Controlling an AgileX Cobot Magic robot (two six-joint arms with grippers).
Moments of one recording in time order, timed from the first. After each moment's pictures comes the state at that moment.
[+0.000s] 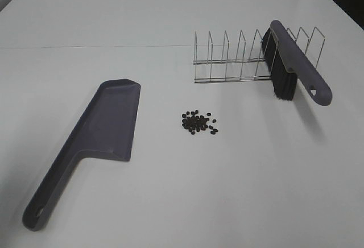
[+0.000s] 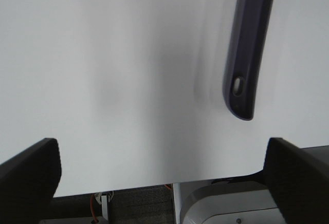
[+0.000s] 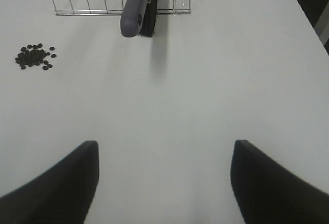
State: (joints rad) left arm -0.10 1.13 -0.71 -0.11 0.99 0.03; right arm 0.01 0.00 -0.46 -0.04 1.12 0.05
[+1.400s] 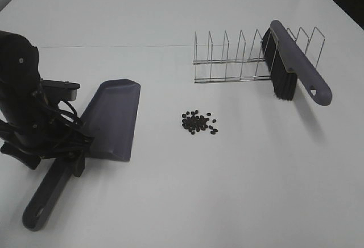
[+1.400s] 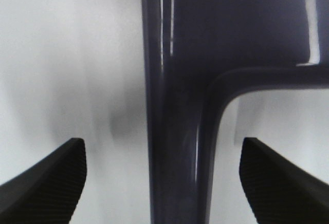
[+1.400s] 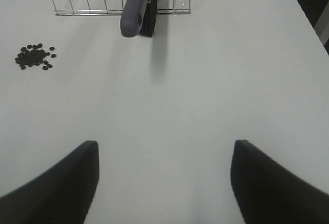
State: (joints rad) left arm -0.39 1.93 -0.99 -0.05 0.71 -0.18; right arm 0.01 0.00 -0.46 -0.04 1.12 0.05
